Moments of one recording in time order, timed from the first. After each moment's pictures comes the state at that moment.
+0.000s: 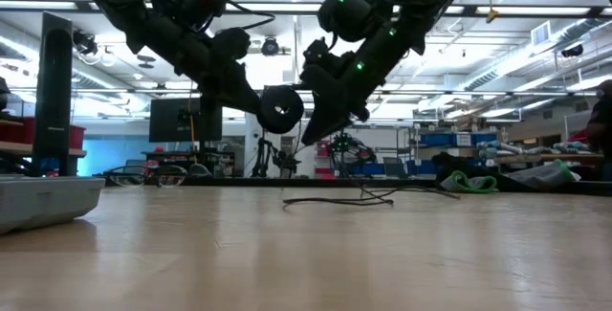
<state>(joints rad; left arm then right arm) 0.32 1.31 0.65 0.12 0.04 -0.24 -0.15 1.83 1.16 -0.11 0.16 0.16</state>
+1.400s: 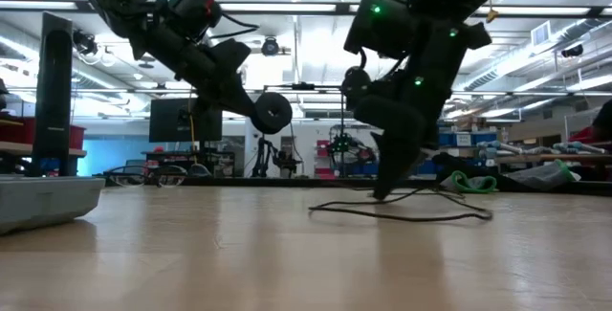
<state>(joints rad) 0.49 1.30 0.65 0.14 0.03 -0.24 0.08 1.82 1.02 -0.37 0.19 0.55</state>
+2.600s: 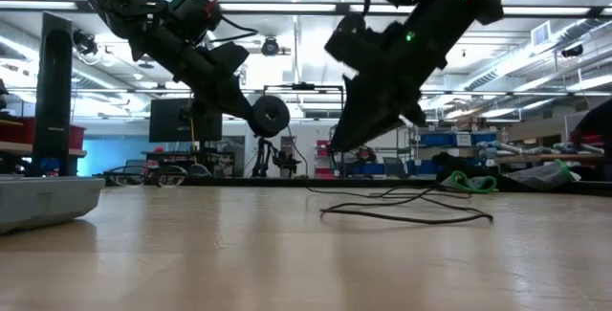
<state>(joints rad) 0.51 1.30 0.65 0.11 0.05 -0.24 0.17 1.75 1.02 -0.16 0.36 0.65</state>
